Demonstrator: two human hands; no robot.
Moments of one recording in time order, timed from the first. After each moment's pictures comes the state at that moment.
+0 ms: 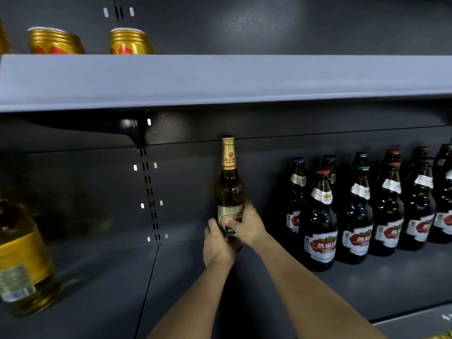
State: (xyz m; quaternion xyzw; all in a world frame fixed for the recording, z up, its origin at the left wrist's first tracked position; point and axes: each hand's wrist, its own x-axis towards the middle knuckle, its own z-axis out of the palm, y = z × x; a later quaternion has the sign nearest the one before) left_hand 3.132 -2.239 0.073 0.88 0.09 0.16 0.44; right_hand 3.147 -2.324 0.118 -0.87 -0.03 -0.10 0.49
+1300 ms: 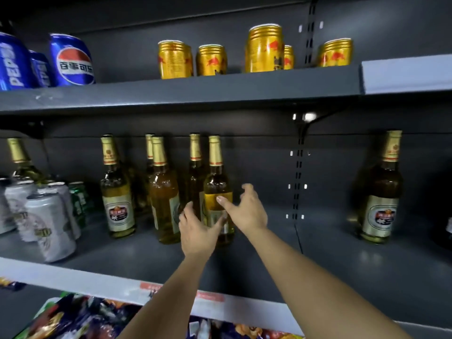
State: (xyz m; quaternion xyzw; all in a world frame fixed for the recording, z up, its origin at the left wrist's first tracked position) left_hand 2.969 -1.891 0.082 0.79 0.22 0.39 0.42; right_hand 3.012 -2.001 0.145 -0.87 -0.17 -0.12 0.45
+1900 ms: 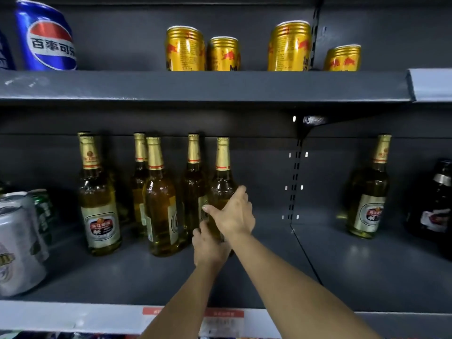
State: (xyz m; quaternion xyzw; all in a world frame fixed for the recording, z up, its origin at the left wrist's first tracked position) left_hand 2.989 -1.878 0.065 0.83 0.15 0.21 0.49; right_hand 3.001 -1.936 0.149 -0.89 -0.05 -0.18 0.41
